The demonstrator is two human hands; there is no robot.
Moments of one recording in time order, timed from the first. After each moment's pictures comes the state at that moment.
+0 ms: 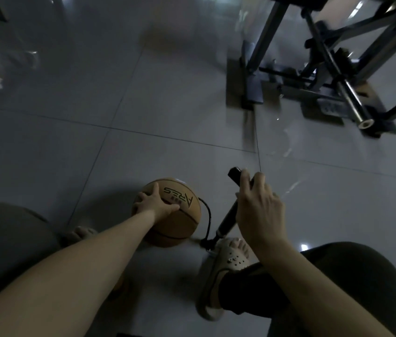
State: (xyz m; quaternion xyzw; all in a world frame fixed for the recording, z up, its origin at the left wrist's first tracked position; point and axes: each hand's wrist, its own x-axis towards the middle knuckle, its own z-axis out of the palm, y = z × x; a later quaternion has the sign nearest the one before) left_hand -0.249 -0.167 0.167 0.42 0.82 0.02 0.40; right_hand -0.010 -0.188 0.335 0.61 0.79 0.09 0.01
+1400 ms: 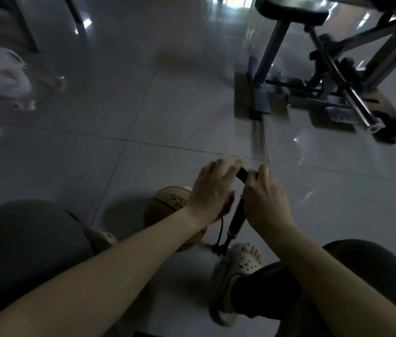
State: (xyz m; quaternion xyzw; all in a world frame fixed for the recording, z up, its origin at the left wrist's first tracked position) left_hand -0.161 -0.177 0.305 0.78 0.57 0.26 0.02; right_hand -0.016 -0.181 0.360 0.58 0.81 0.07 -0.02
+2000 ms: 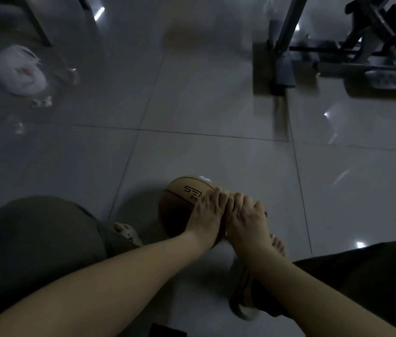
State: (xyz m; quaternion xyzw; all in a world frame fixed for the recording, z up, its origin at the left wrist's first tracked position) left_hand -0.161 -0.216 0.227 0.76 0.65 0.04 0.07; right_hand -0.045 -0.206 0.249 0.49 0.86 0.04 0.10
